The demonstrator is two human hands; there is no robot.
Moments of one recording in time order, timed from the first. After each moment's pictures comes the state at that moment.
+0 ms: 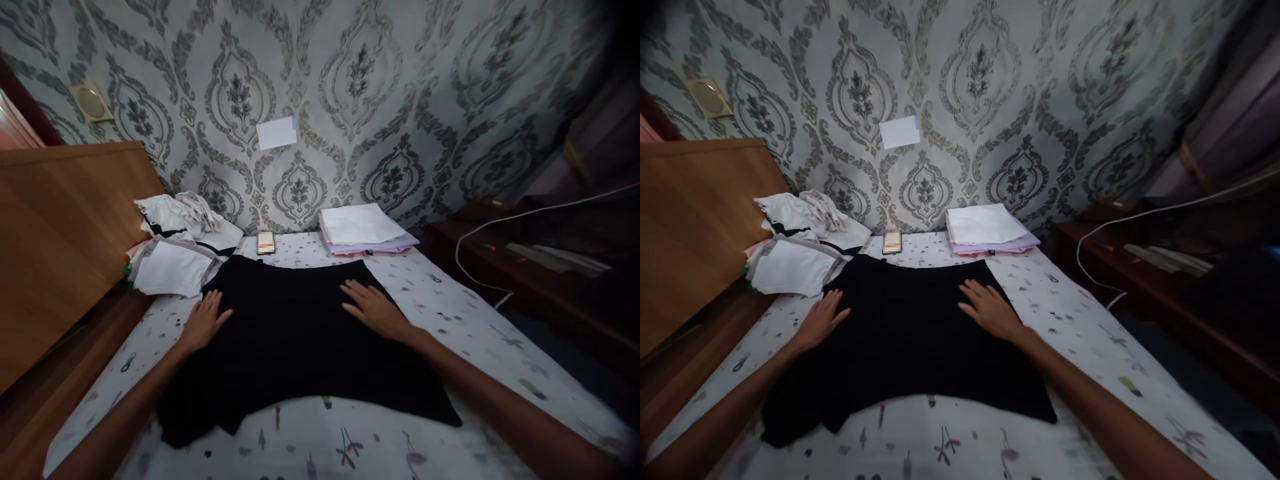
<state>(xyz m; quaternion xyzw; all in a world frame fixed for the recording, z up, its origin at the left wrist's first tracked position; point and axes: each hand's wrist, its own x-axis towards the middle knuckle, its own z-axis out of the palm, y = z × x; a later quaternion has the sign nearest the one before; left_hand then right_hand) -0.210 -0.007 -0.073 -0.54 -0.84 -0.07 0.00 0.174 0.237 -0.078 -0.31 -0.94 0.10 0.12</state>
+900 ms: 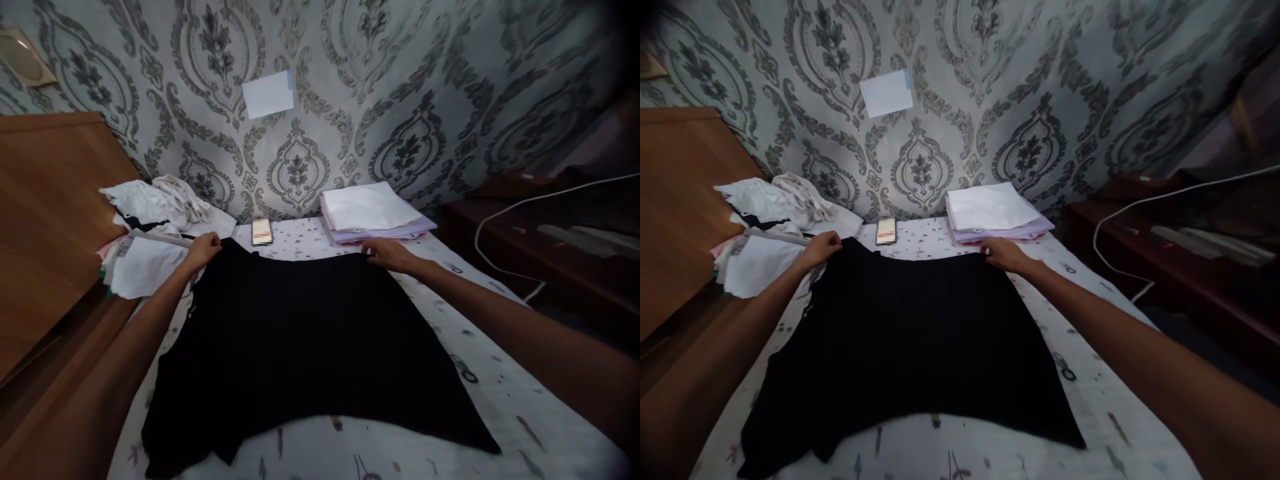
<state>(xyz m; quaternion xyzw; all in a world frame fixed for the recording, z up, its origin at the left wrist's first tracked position) -0.285 0.146 0.026 -0.52 -0.84 -0.15 0.01 0.155 0.379 -0.042 -0.38 -0.92 0.10 0.06</state>
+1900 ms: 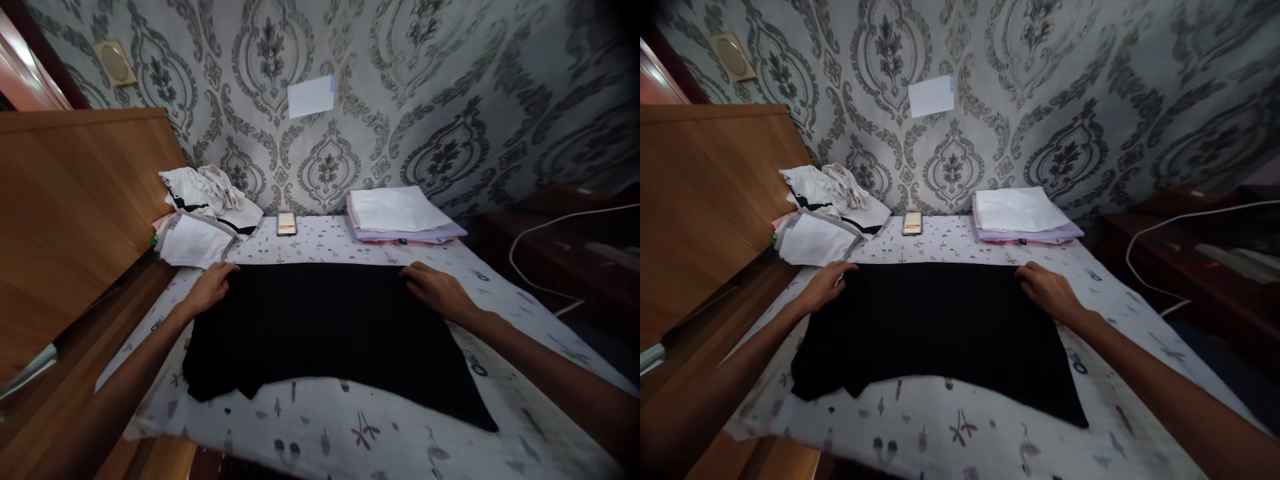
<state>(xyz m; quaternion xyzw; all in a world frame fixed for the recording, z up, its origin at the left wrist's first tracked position) -0.224 -0.026 -0.002 -0.65 -0.75 -0.13 0.02 0.213 0.293 -0.061 -0.33 -0.93 -0.02 0.13</state>
